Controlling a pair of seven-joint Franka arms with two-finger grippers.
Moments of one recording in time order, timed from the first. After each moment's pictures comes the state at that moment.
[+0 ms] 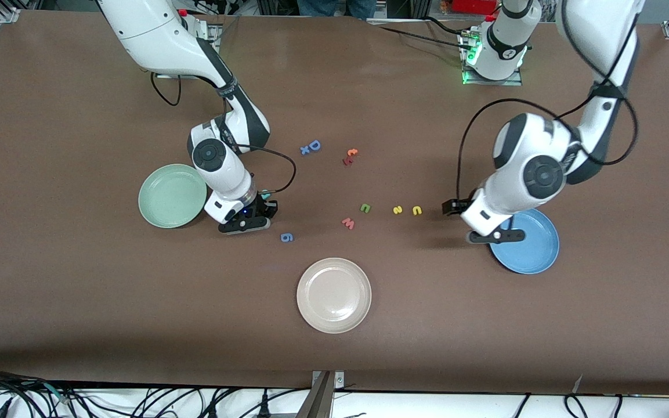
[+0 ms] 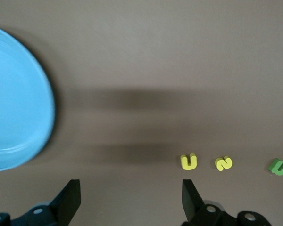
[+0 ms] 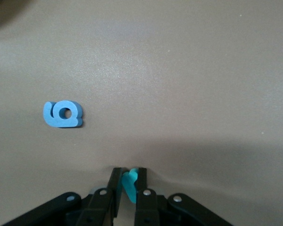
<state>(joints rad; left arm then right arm) -0.15 0.45 -0.17 -1.83 -0.04 2.13 -0.36 0.49 0.61 0.01 -1.95 0.09 2.72 0.28</state>
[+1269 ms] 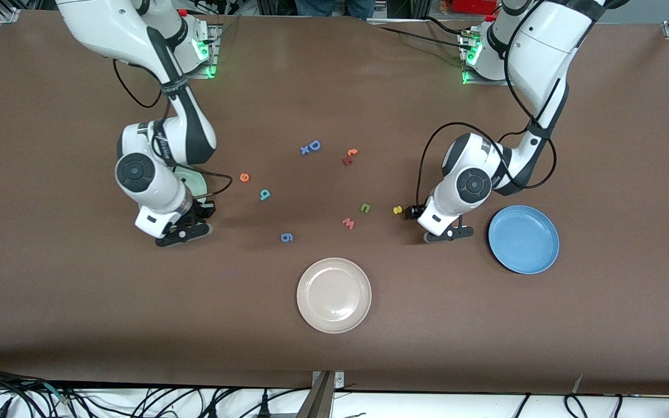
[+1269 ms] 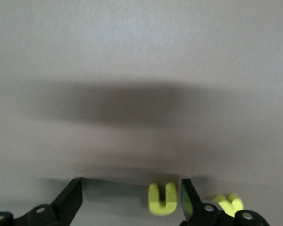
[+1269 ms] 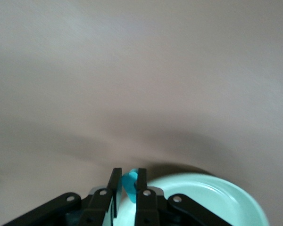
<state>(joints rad) -0.24 0.59 -0.17 -1.95 -0.04 2.41 -0.54 0.49 0.48 -0.26 -1.93 0.09 2.33 -0.15</state>
